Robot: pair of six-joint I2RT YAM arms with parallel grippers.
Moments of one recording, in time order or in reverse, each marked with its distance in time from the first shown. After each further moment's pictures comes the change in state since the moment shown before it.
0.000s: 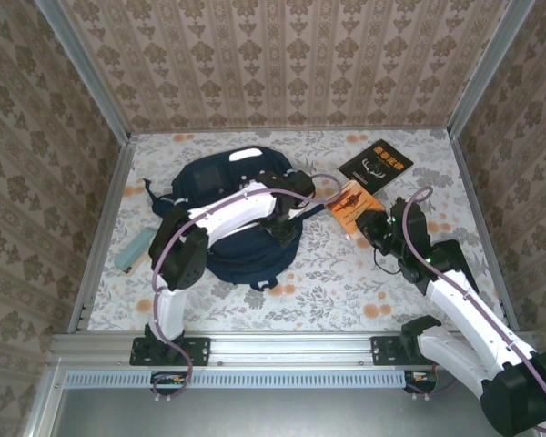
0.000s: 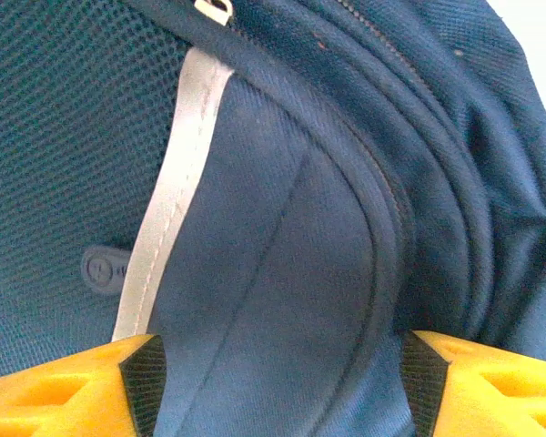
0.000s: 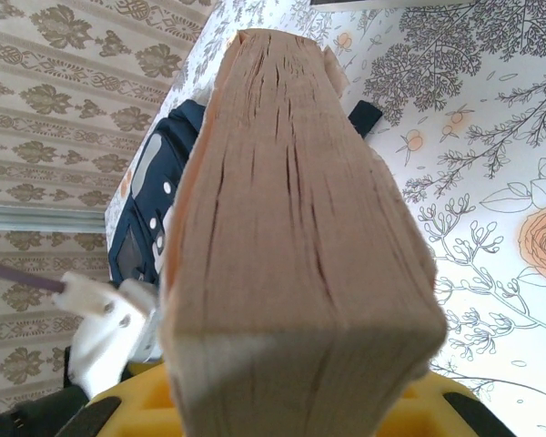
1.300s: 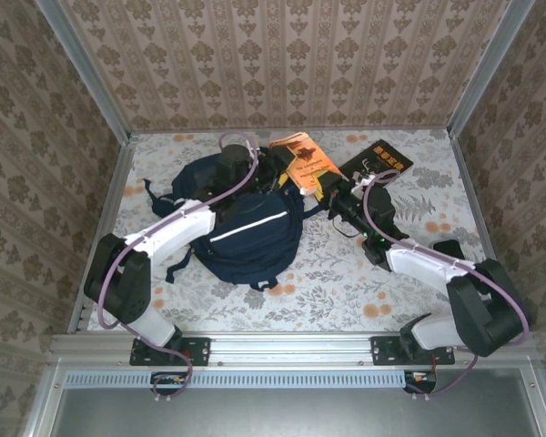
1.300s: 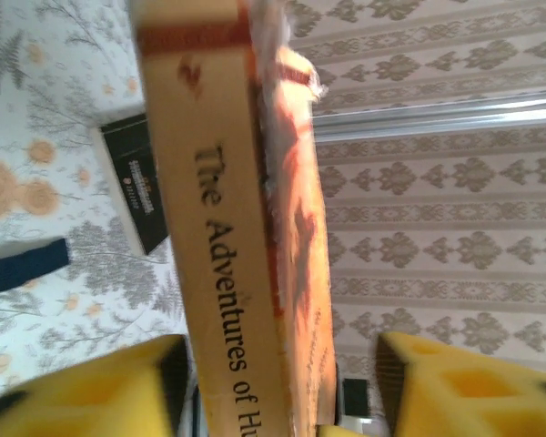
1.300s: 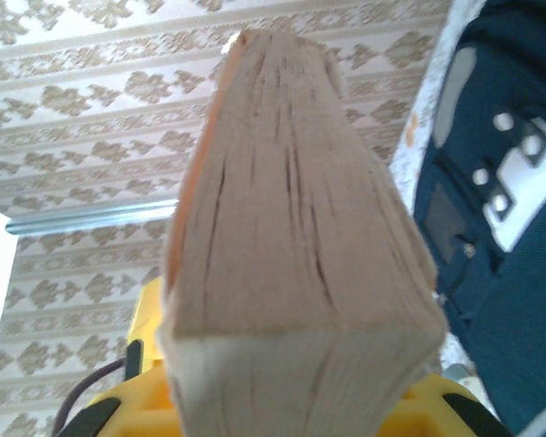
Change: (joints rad) left arm 0.232 -0.453 -0.542 1.314 0.523 -1.327; right arm 0.153 0.459 0.033 0.961 -0.092 0.573
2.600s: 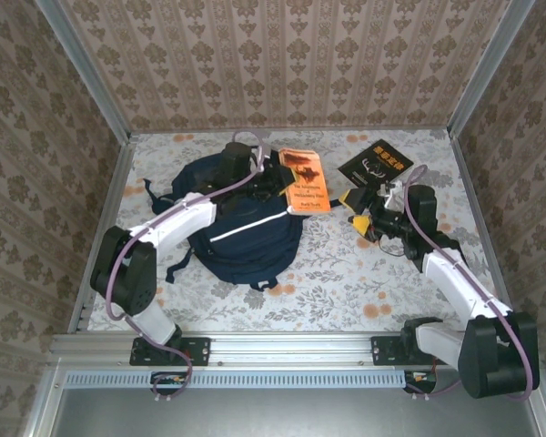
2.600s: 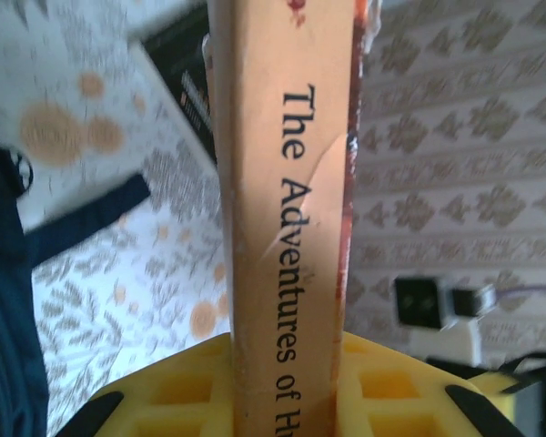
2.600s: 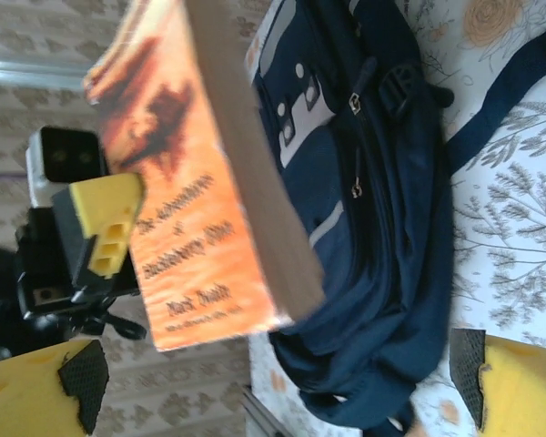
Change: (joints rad) left arm 0.039 0.055 0.057 -0.160 0.236 0.311; right arm -0.357 -0.227 -0.034 -0.611 -0.562 -0.547
